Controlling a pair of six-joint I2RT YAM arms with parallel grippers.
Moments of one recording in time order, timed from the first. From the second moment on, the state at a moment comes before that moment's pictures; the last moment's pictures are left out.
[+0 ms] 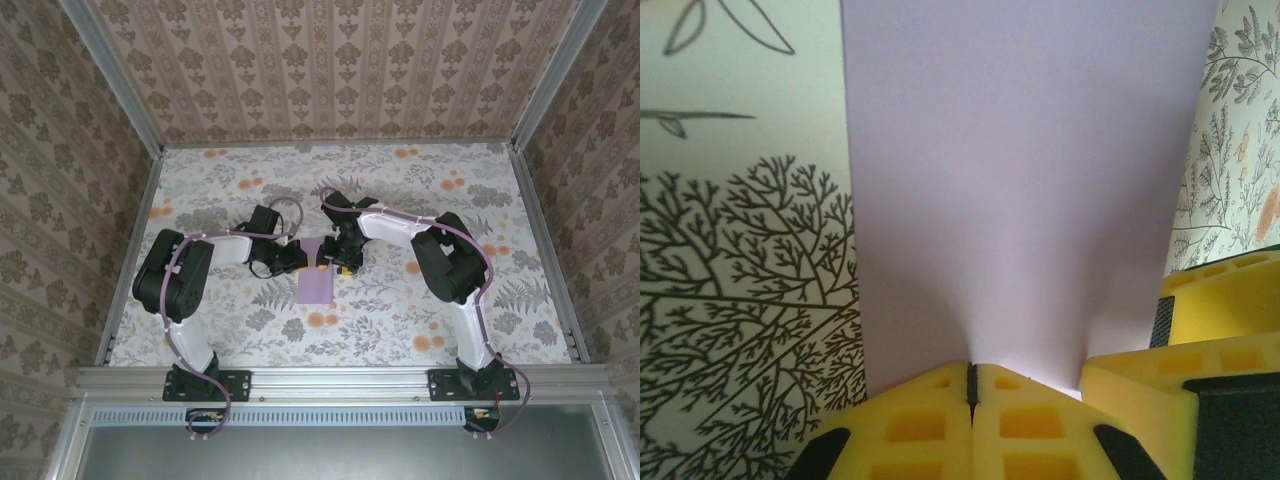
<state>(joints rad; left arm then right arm) -0.44 1.81 0.89 -0.19 0.61 -0.57 0.63 2.13 1.51 -0.79 -0.32 0.79</state>
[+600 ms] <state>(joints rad) -0.44 1.82 0.89 -0.19 0.62 -0.55 0.64 1.89 1.38 -0.69 -0.27 0.73</state>
